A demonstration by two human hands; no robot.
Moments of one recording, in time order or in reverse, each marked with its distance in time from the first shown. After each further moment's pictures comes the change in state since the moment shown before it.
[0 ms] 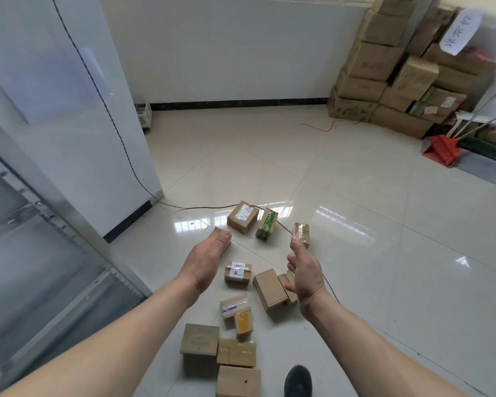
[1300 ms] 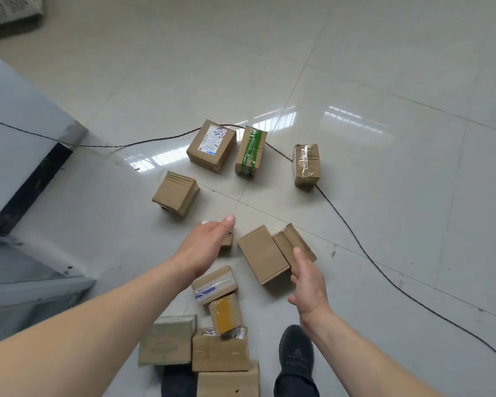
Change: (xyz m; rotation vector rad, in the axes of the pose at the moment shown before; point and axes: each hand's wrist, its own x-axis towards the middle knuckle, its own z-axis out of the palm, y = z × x) left_hand 0.359 -0.211 0.196 0.412 -0.201 -0.295; right_hand 0.375 0.268 -0.071 0.023 0.147 0.390
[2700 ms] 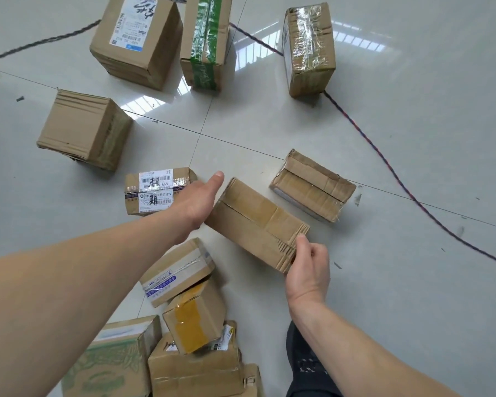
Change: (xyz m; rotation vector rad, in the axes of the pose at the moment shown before) left_hand 0.268 -0.166 0.143 0.121 -0.045 -0.203; right_hand 0.215 0.193 0.014 0.013 0.430 0.098
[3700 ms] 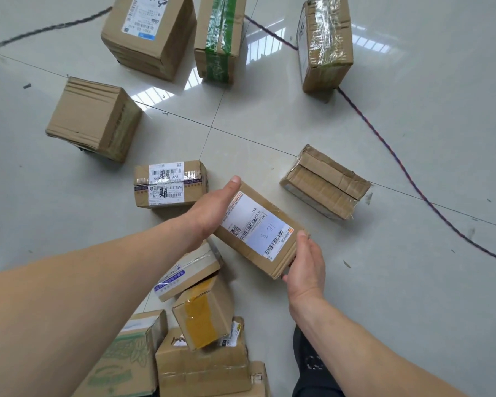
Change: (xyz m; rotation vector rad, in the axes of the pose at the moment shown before) left_hand -0.013 -0.018 0.005 -0.136 -0.195 -0.022; right_hand -0.012 0.011 0.024 0.093 -0.145 0.096
